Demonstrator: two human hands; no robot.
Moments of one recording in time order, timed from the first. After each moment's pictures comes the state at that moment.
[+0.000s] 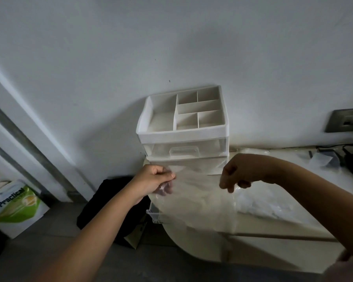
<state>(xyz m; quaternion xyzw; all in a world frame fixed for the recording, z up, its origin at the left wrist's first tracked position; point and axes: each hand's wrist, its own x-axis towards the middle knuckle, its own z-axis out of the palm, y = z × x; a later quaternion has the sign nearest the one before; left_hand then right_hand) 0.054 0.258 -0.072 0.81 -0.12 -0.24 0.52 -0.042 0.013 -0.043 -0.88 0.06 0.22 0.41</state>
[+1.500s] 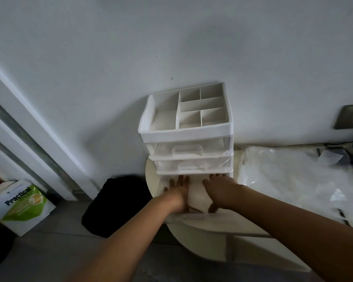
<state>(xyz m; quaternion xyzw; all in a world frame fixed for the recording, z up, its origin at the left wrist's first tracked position) 0.052 0.215 -0.134 0.92 -0.25 -0.29 -0.01 -0.013 0.080 -0.112 -0.98 0.00 0.20 -0.01</state>
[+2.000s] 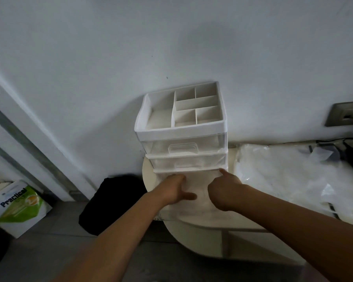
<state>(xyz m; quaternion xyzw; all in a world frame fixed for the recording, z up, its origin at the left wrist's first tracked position) 0.050 0.220 -0.117 0.93 -0.28 -0.21 0.13 -0.039 0.080 -0.092 -0.96 -0.07 0.23 -0.17</state>
